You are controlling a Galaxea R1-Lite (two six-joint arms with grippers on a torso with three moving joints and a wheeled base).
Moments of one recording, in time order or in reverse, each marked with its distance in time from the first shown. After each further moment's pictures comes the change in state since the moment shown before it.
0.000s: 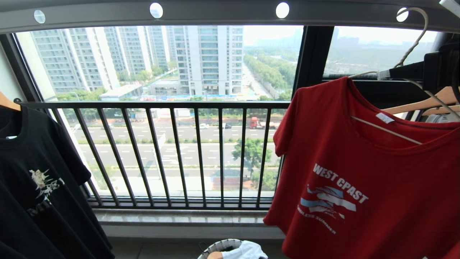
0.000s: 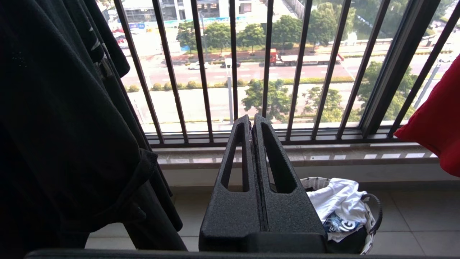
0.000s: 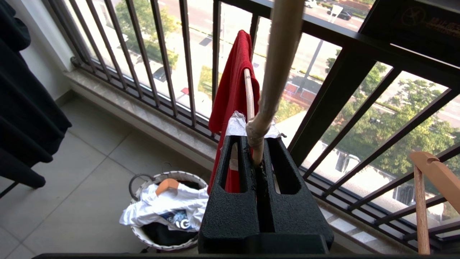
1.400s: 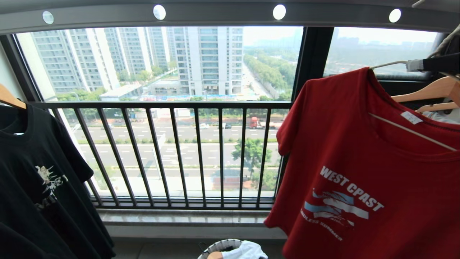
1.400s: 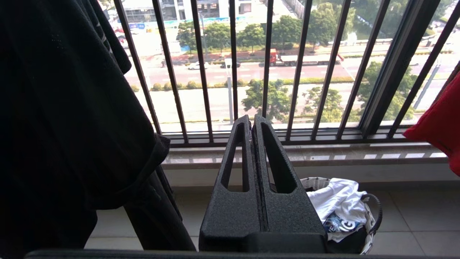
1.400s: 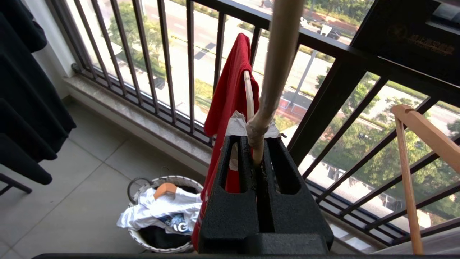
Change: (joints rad) left arm 0.000 0.000 0.000 0.000 0.000 0.000; right arm 0.002 -0.173 0.097 0.010 -0.002 -0.004
